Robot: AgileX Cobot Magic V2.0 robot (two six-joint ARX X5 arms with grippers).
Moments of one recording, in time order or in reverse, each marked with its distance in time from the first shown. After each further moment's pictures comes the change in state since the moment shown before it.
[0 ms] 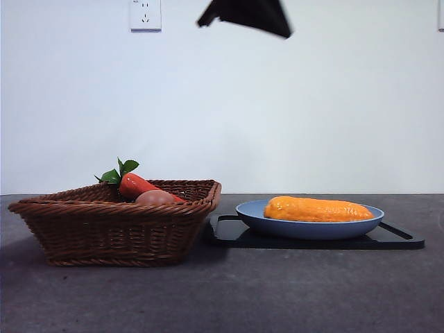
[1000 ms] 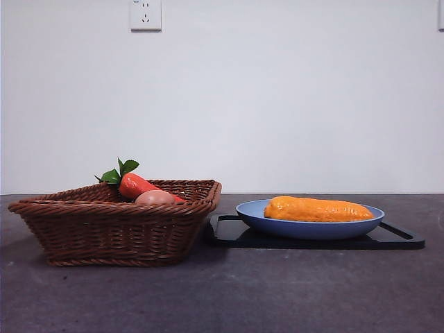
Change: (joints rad) left arm 0.775 -1.292 -1.203 0.531 -0.032 0.044; right arm 0.000 0.000 0.000 0.005 -0.001 0.000
